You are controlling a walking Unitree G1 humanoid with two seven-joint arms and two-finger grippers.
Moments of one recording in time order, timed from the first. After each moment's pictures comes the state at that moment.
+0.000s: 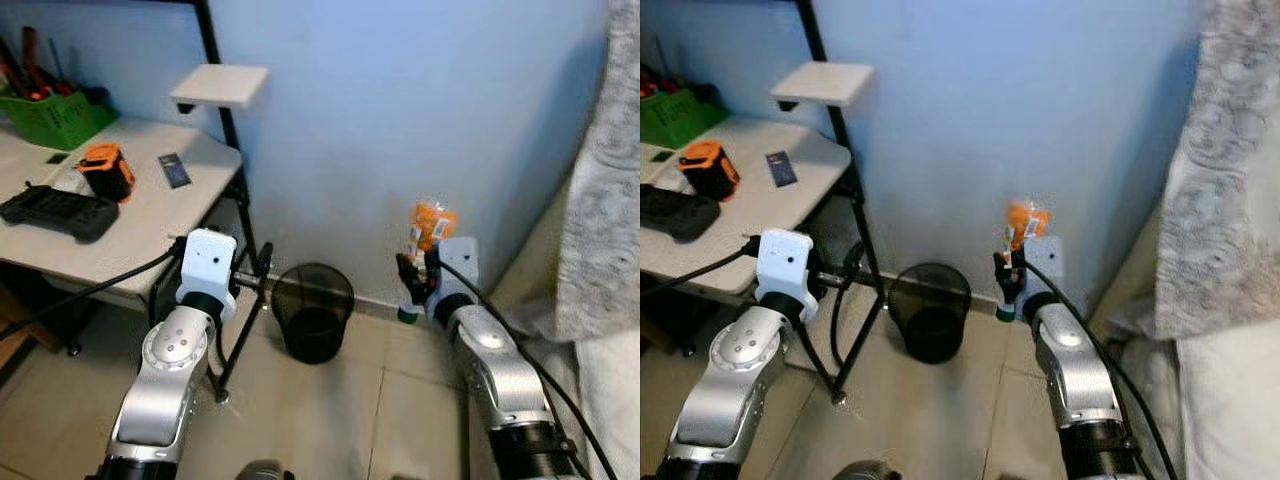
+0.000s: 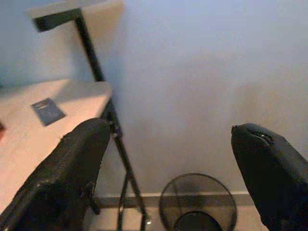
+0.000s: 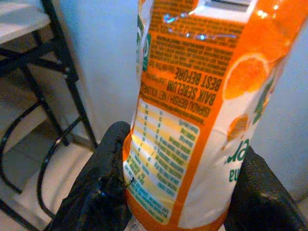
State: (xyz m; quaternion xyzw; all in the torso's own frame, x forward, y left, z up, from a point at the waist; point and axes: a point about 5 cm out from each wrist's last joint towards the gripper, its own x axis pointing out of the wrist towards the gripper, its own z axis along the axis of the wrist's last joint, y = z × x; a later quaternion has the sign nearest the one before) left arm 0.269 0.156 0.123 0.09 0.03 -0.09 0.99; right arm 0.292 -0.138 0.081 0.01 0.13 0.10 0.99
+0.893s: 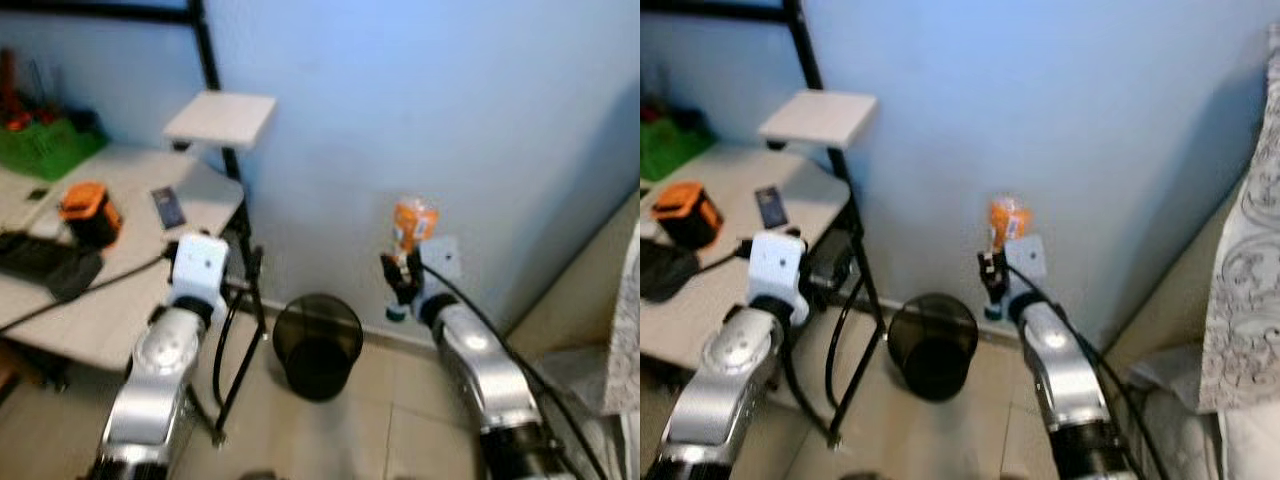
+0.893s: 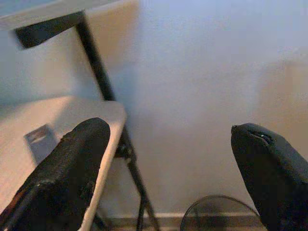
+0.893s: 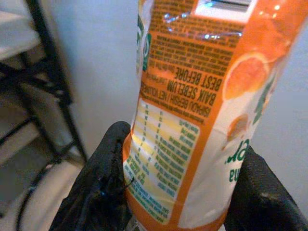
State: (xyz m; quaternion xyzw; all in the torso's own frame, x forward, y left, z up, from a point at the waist) left arm 0.270 0.162 0.119 0.10 0.03 -0.09 0.99; right arm 0.293 -0.130 0.083 -0.02 0.12 0.11 0.99
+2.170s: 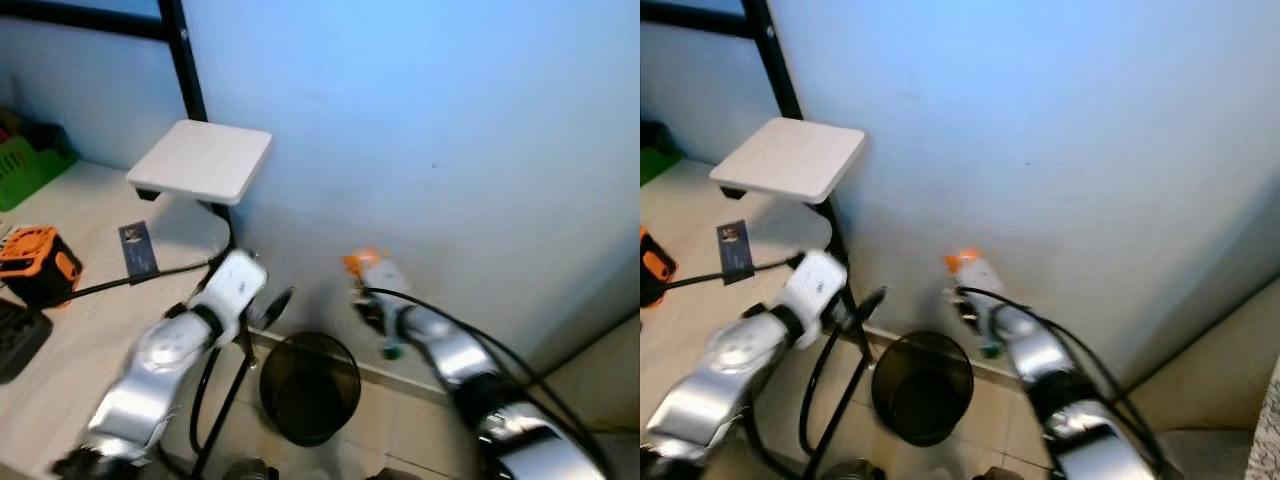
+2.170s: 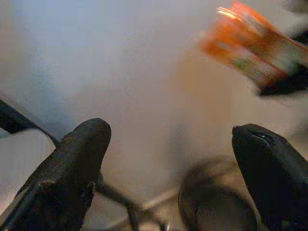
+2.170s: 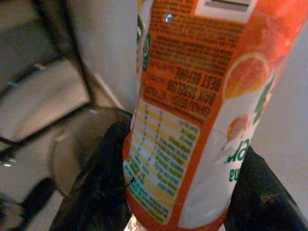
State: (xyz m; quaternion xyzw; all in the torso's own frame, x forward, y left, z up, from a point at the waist) left arm 0.258 0.159 0.101 0.25 0.12 -0.31 0.91; right arm 0.311 -0.090 0.030 -0.16 0.29 0.26 0.91
